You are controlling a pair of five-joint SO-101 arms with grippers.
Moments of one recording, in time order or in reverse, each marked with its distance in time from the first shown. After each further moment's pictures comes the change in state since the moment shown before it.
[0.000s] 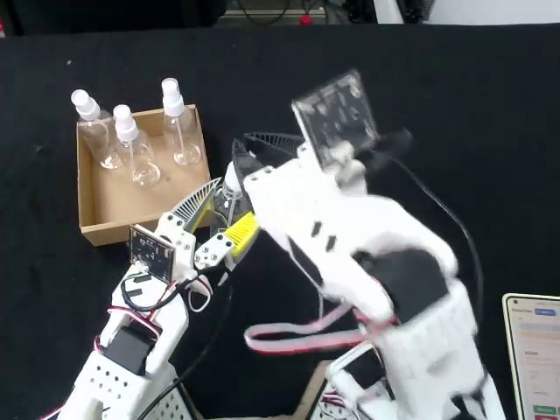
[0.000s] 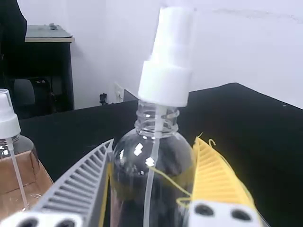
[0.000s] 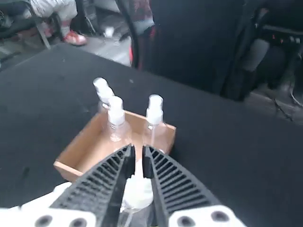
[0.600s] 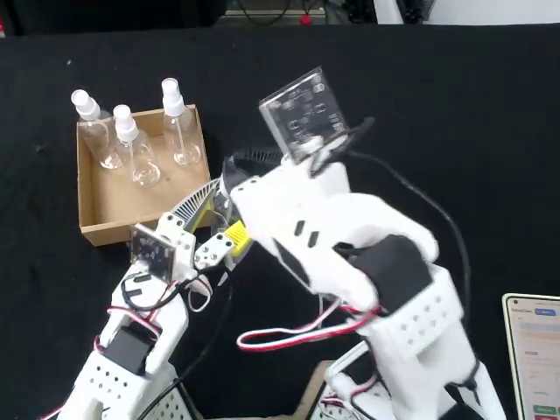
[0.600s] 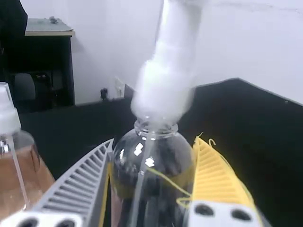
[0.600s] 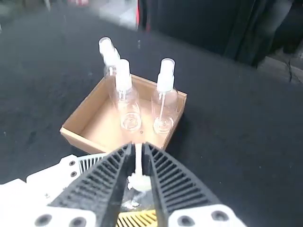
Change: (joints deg) left arm -0.1 0.1 0.0 0.1 0.0; right arm -3.5 3.1 -1.1 6.0 0.0
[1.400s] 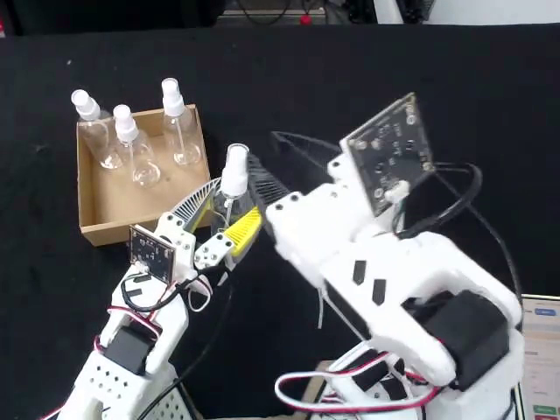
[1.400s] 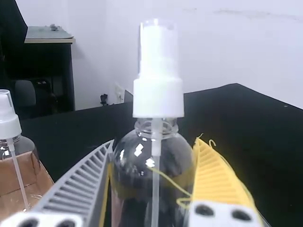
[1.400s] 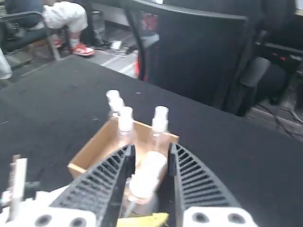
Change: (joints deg) left arm 0.0 0.0 0.0 -0.1 0.0; right arm 2.2 -8.1 -11.2 5.5 0.1
